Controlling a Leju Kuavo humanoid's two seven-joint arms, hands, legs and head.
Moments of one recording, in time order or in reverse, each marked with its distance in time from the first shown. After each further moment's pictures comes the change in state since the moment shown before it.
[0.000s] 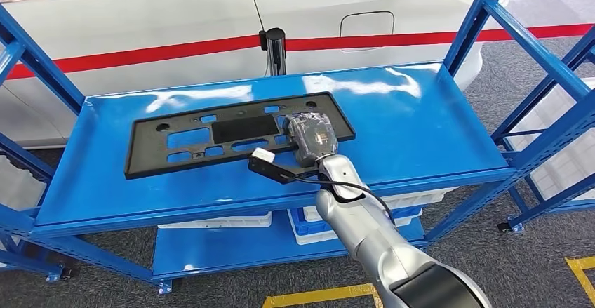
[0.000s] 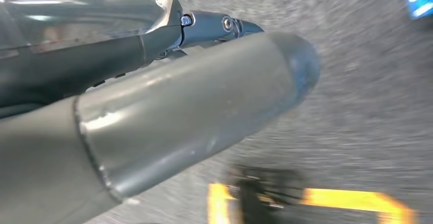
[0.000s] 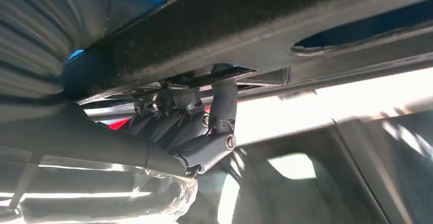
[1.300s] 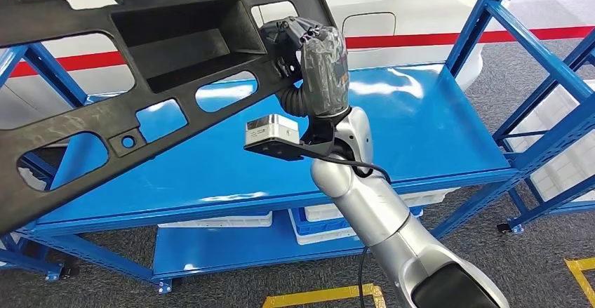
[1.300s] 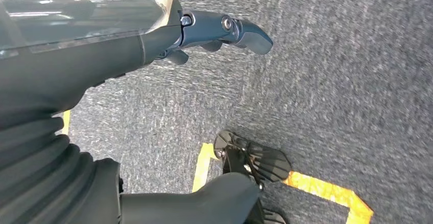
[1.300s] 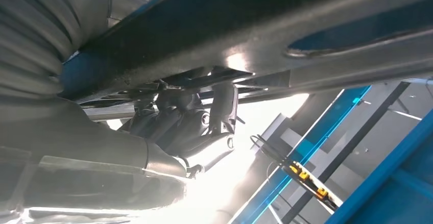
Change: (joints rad) left arm 0.027 -0.002 0.194 0.000 0.121 -0.080 -0.023; right arm -0.042 -0.090 0.229 -0.700 -0.568 -0.093 -0.189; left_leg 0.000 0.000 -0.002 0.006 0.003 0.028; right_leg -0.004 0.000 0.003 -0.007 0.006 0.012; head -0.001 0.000
